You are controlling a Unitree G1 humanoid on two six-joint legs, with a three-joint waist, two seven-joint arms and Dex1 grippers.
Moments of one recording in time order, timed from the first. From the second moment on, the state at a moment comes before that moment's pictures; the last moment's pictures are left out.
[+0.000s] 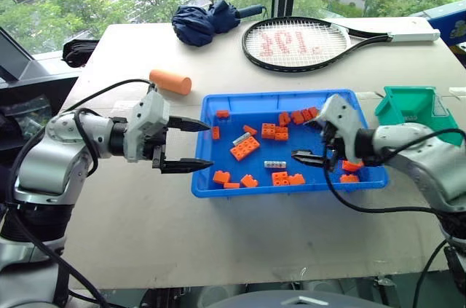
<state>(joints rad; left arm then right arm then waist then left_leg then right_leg) -0.35 0.98 0.09 -0.18 -0.55 0.46 -1.37 -0.58 -0.69 0.30 -0.40 0.41 0.97 0.73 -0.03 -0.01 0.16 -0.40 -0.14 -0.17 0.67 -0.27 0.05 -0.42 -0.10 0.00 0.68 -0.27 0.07</state>
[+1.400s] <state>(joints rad) -0.58 0.85 0.07 -0.21 -0.64 0.55 -1.28 -0.71 -0.72 0.00 -0.49 0.41 1.32 0.69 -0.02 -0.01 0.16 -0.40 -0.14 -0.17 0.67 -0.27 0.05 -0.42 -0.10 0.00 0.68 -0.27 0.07</state>
